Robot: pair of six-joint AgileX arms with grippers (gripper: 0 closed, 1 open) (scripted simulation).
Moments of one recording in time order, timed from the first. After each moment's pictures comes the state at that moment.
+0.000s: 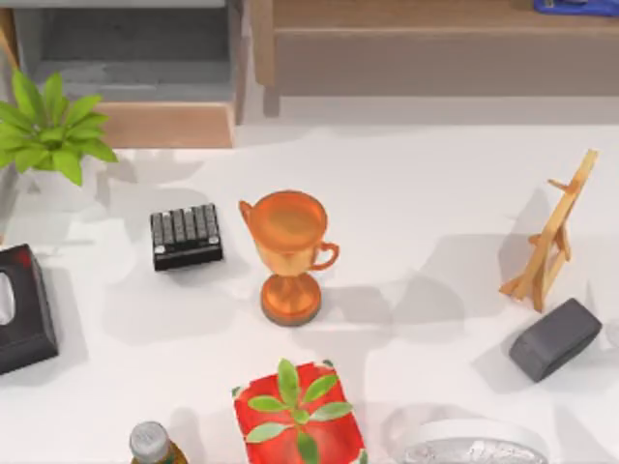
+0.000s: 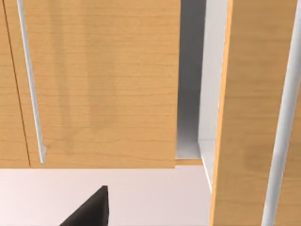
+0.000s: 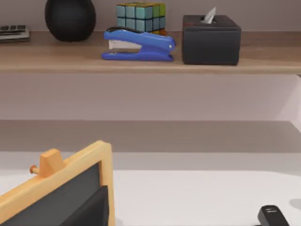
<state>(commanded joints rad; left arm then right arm) 0.71 1.99 0.45 1.53 0.75 1.59 0.00 0.00 0.00 0.00 0.00 0.00</state>
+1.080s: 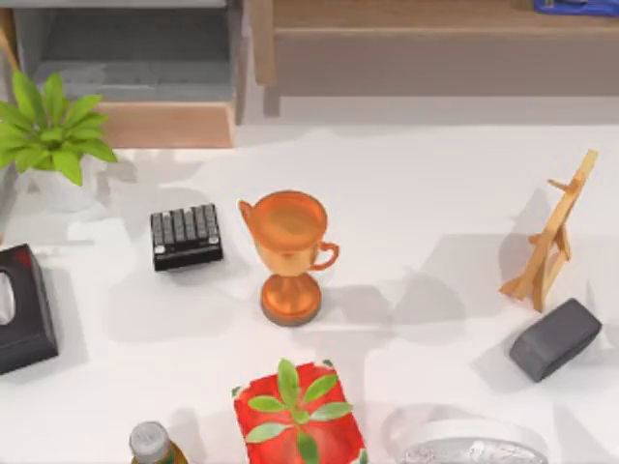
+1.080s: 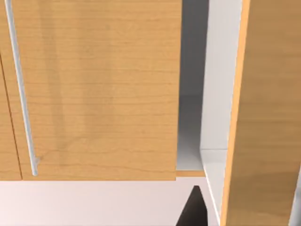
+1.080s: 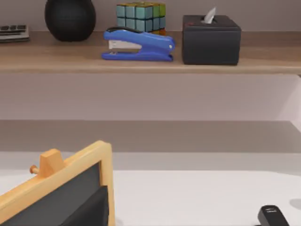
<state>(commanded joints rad) 0.66 2.02 0.52 1.49 0.70 1.59 0.00 0.00 0.00 0.00 0.00 0.00</state>
